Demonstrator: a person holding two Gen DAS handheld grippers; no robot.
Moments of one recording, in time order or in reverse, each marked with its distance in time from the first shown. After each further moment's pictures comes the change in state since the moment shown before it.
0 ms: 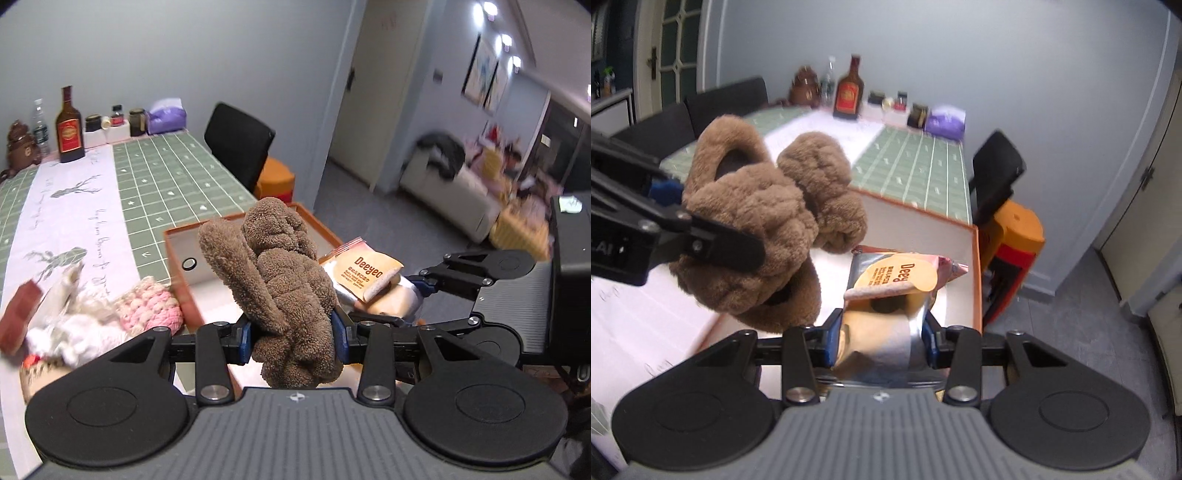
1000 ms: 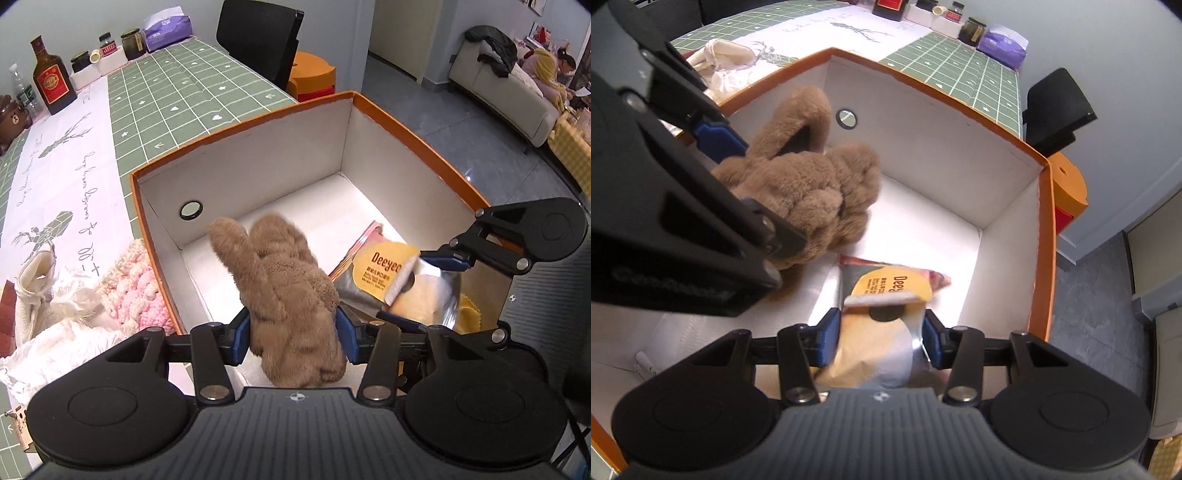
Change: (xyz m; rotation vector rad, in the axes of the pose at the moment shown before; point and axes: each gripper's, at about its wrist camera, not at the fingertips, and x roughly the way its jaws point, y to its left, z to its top) left arm 0.122 0.009 0.011 0.057 0.337 0.164; right arm 0.132 0.000 0.002 -0.180 0.279 0.046
